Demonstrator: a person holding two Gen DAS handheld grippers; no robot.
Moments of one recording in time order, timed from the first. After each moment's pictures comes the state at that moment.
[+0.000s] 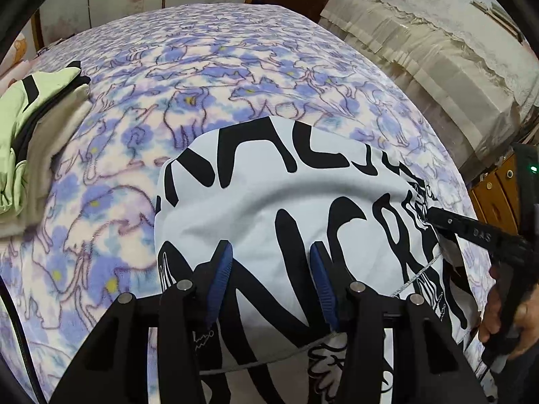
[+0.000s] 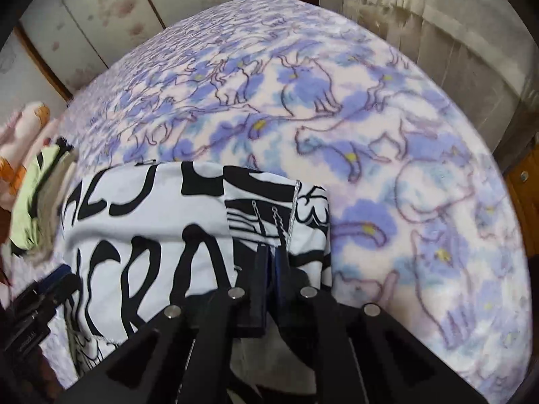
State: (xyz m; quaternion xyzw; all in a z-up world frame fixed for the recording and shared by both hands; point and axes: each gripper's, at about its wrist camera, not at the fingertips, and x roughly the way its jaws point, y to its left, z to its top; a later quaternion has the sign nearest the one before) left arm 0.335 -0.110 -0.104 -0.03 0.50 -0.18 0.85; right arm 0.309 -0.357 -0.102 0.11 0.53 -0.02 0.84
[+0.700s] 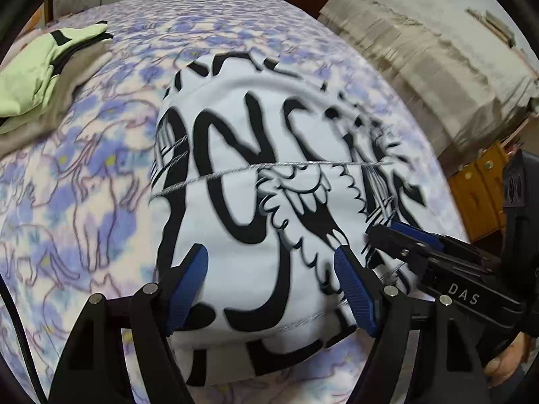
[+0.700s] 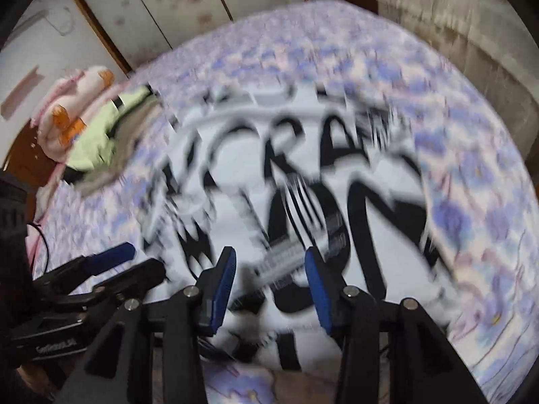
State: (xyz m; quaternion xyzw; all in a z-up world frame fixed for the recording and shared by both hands) left arm 0.207 -0.099 -0.111 -0.06 0.51 -0.18 0.84; right arm 0.192 -0.289 -0.104 0.11 0.52 0.09 0.84
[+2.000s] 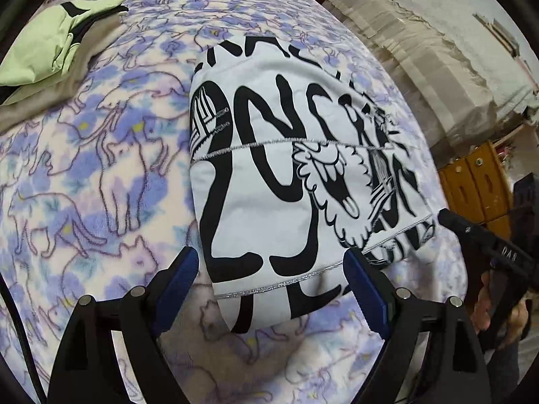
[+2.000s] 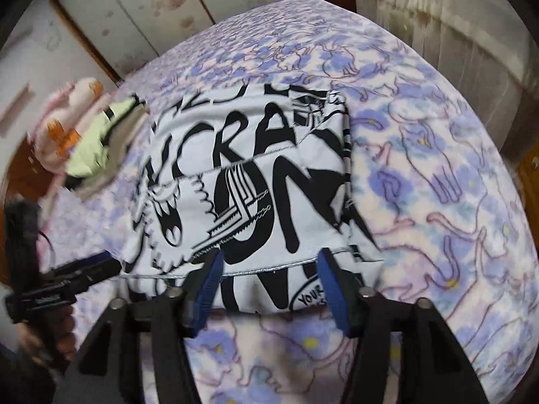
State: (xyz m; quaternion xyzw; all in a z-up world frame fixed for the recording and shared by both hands) left arm 0.200 -0.049 -0.097 -0.11 0.56 -0.21 0.80; right arm 0.156 -0.359 -0.062 0.17 0.52 0.08 0.83
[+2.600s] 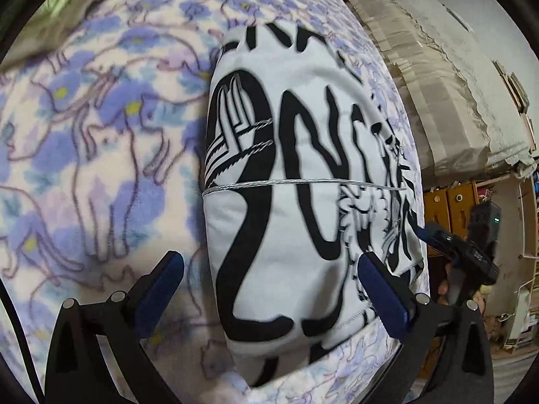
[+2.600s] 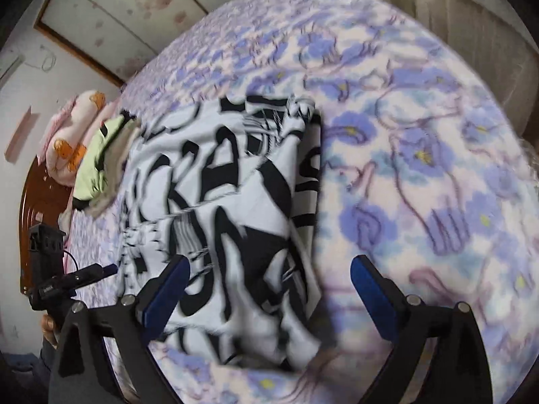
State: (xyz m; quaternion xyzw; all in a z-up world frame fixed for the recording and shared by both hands) left arm 0.259 -0.023 -0.150 -0.22 0.59 -0.22 0.74; right arm 0.233 -0.409 -0.120 0.21 0.57 0.14 0.79
